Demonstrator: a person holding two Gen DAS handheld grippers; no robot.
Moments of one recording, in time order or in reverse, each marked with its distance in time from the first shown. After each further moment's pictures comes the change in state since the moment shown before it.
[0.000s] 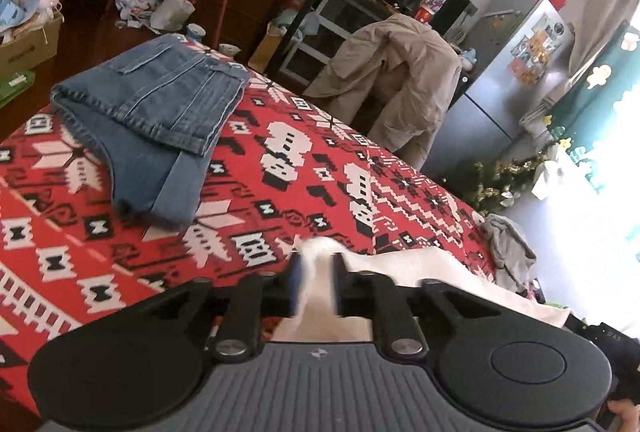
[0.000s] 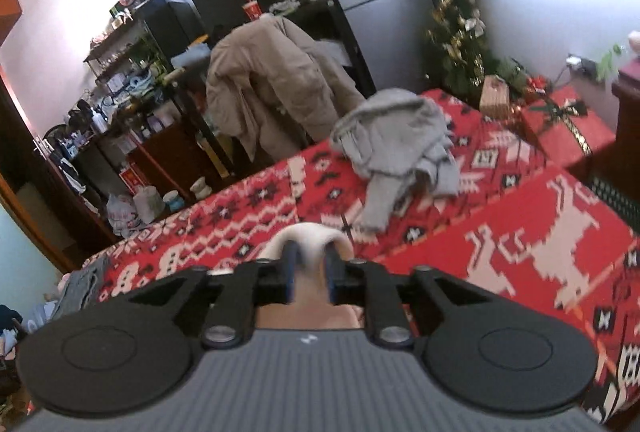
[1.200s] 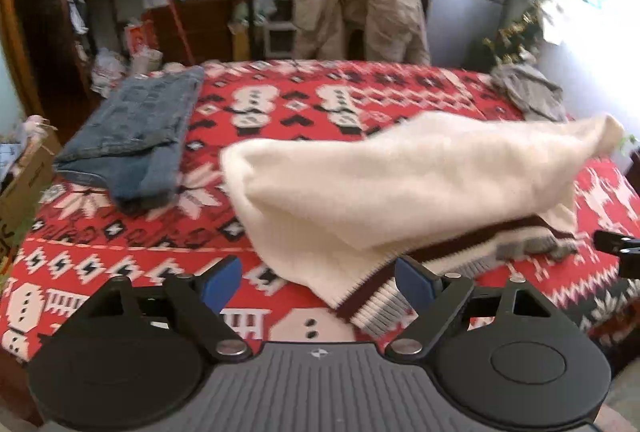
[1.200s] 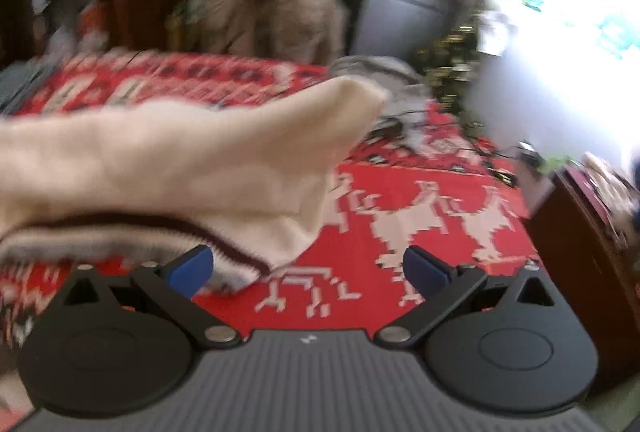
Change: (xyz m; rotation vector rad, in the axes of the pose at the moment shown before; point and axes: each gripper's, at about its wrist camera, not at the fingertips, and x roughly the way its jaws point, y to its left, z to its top) left arm -0.001 -0.081 -0.082 0.504 0.118 0.228; right arm -0.033 0.087 -0.104 -0.542 0.172 -0.300
